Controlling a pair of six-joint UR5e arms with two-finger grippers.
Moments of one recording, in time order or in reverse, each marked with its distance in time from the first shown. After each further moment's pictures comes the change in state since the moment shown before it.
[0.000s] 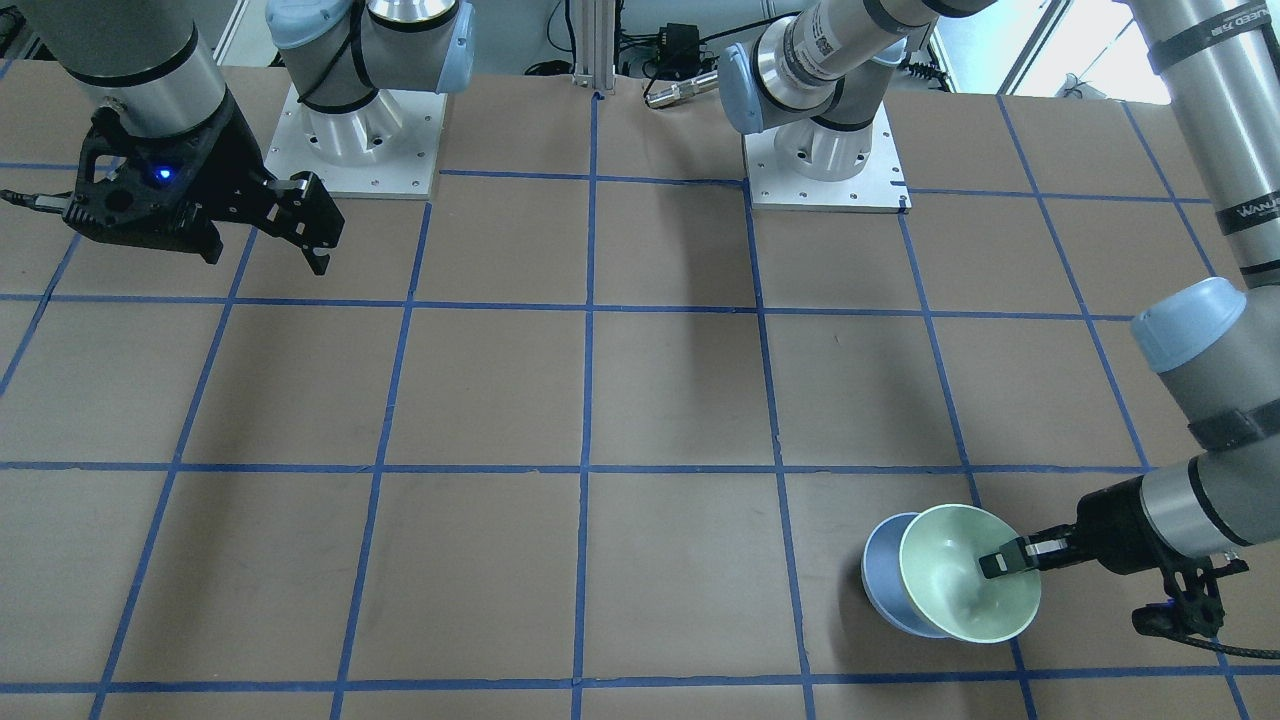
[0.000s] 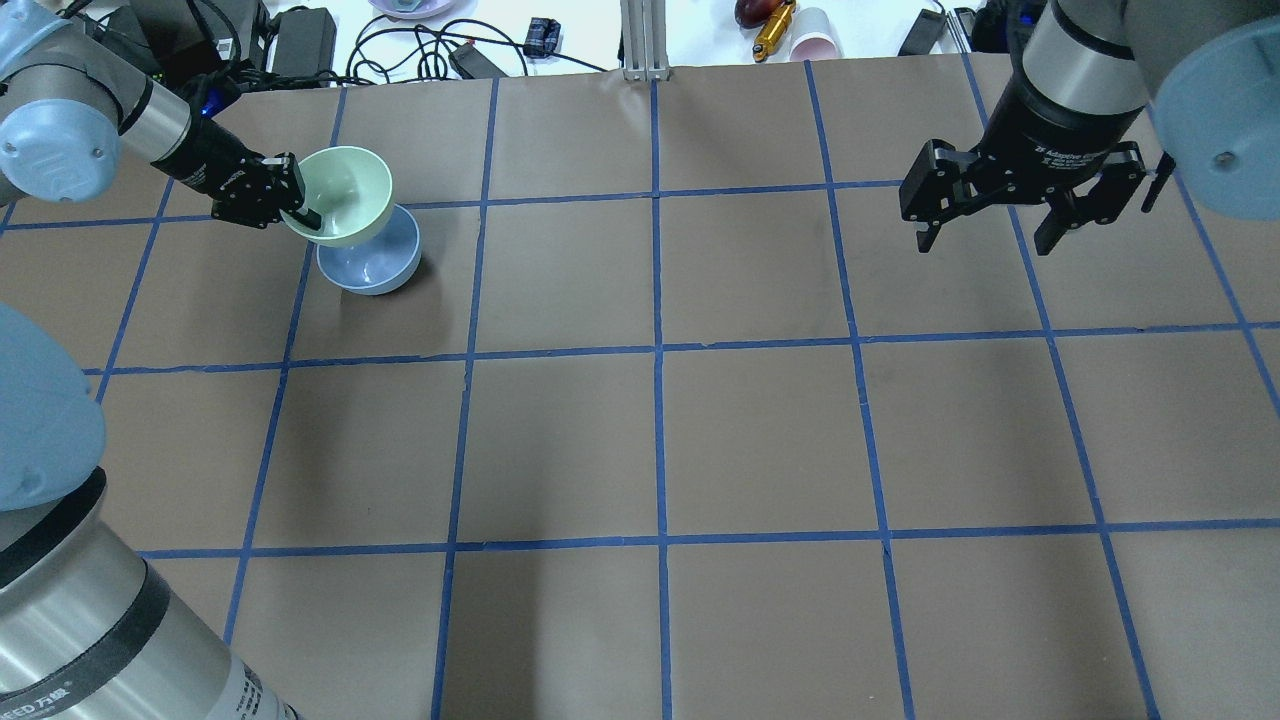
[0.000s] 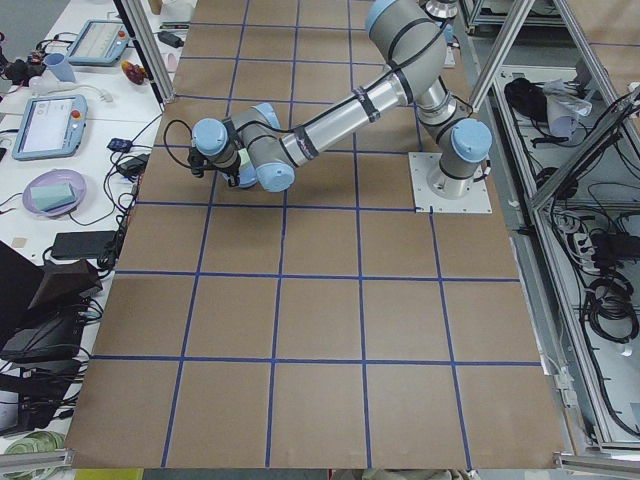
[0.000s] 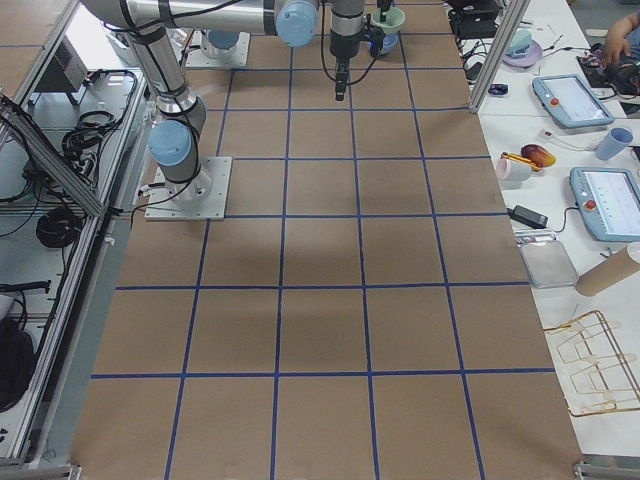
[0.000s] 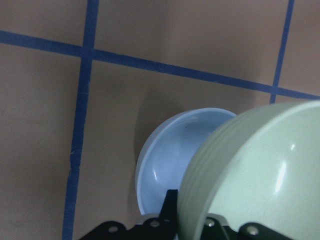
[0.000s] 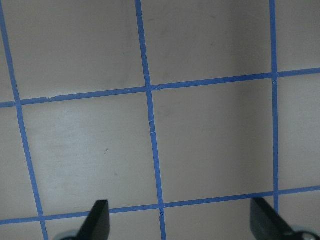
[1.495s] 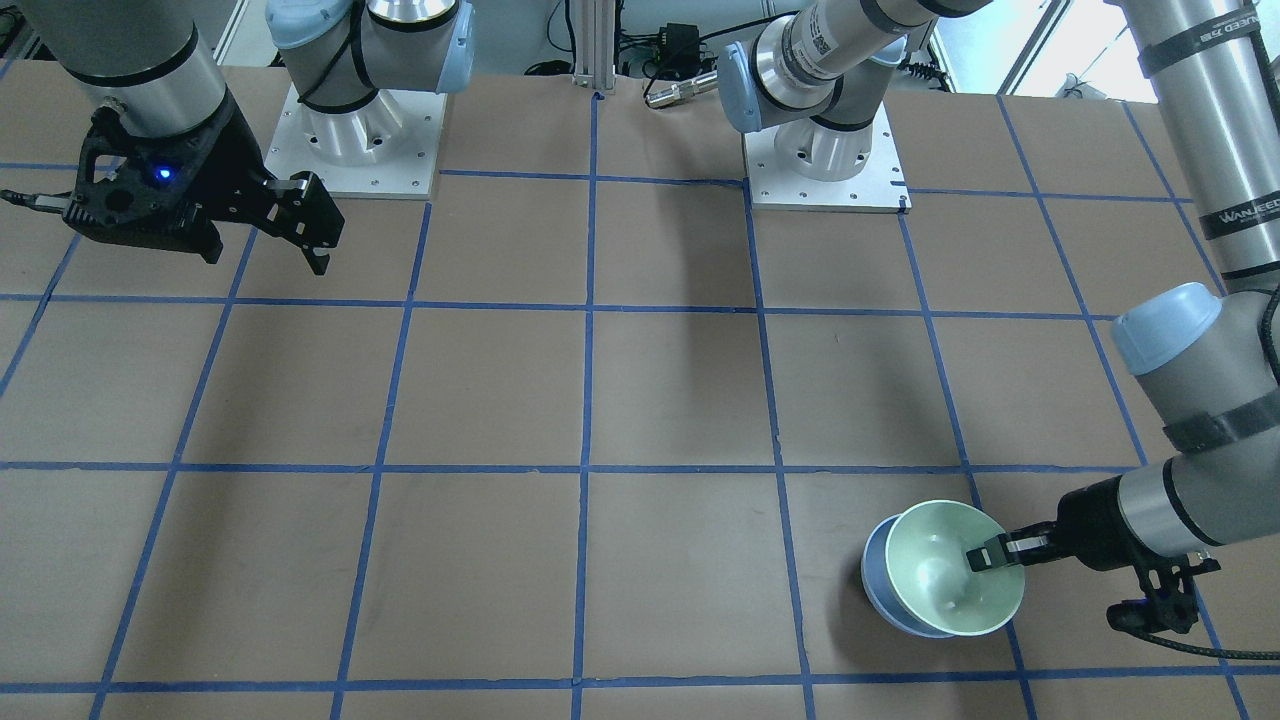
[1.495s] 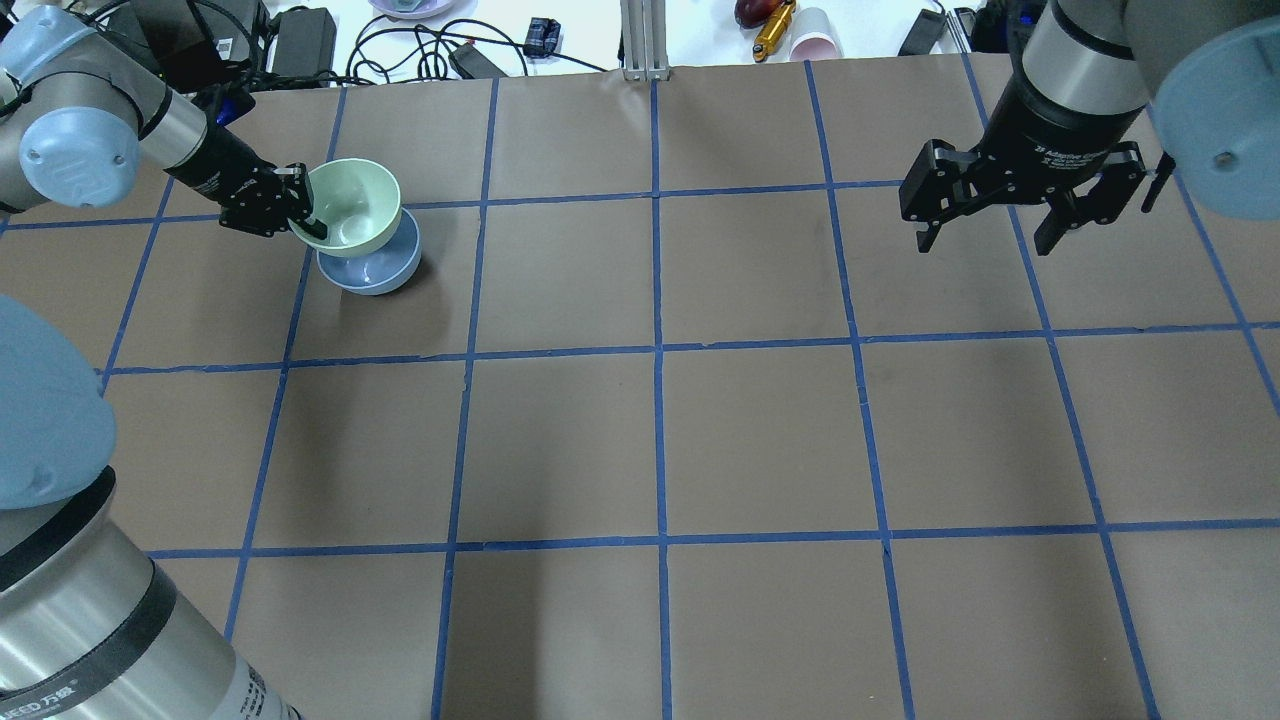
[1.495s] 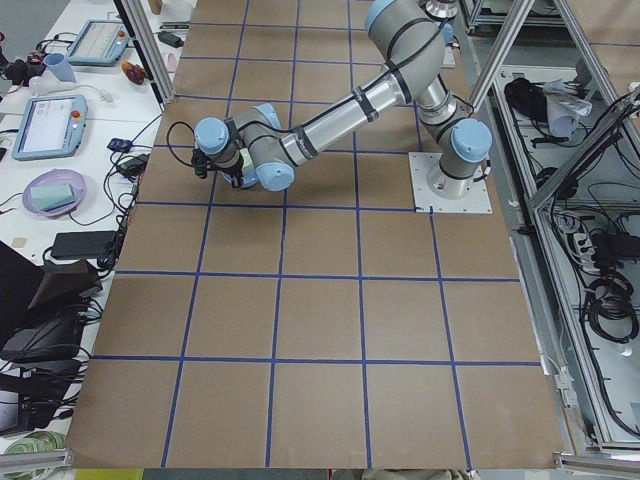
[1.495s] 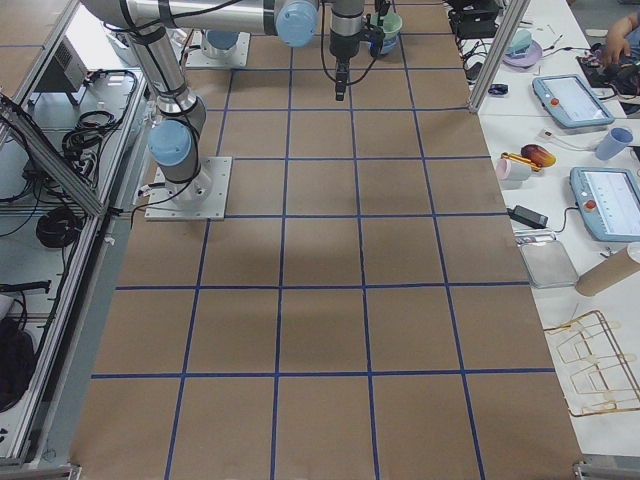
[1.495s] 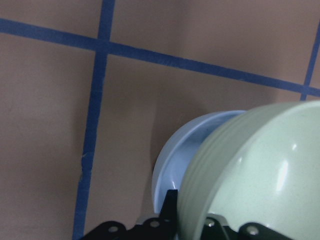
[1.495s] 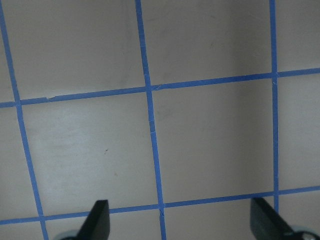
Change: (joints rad) left arm -0.015 0.004 -0.032 0.018 0.041 -0.014; right arm 0.000 0.000 0.000 0.000 0.000 0.000
